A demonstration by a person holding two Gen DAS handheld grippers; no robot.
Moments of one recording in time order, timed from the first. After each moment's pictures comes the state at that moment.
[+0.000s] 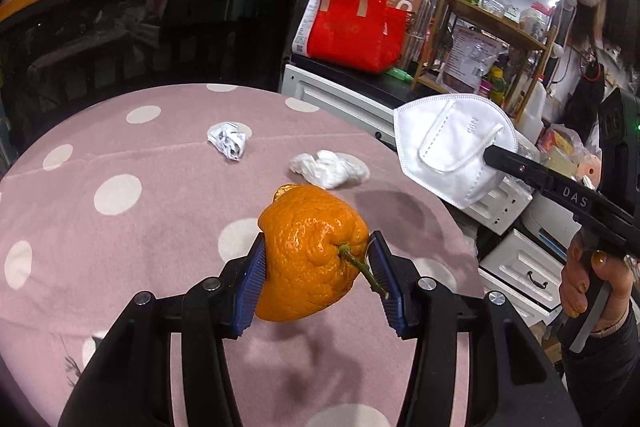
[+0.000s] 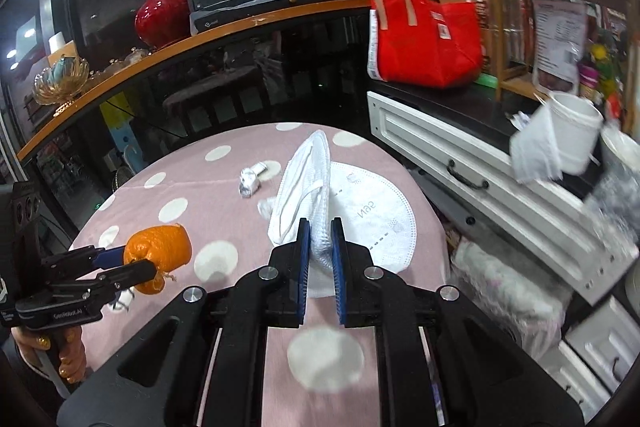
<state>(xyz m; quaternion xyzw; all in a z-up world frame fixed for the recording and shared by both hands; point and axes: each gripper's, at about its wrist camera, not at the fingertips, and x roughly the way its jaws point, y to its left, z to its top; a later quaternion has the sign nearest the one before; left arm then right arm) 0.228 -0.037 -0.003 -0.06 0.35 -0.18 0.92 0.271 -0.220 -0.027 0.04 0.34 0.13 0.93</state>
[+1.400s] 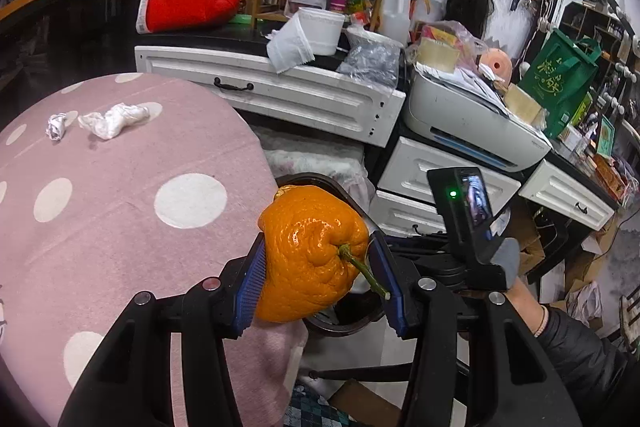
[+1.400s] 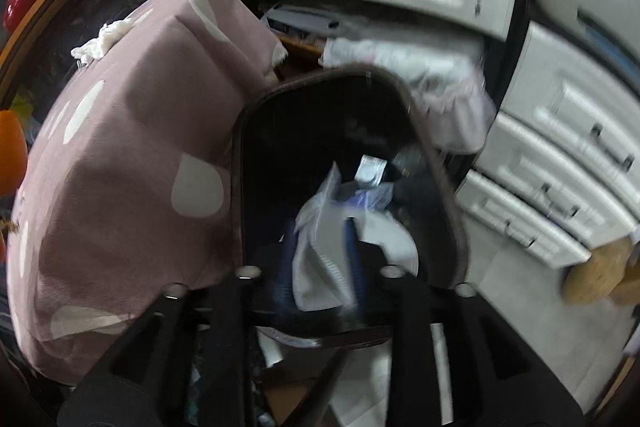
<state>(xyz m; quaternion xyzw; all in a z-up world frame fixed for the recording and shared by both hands) 0.125 -0.211 -0.036 0.04 0.37 -0.34 0.86 0.152 -0.383 -0.212 0.14 0.53 -0.04 0.84</state>
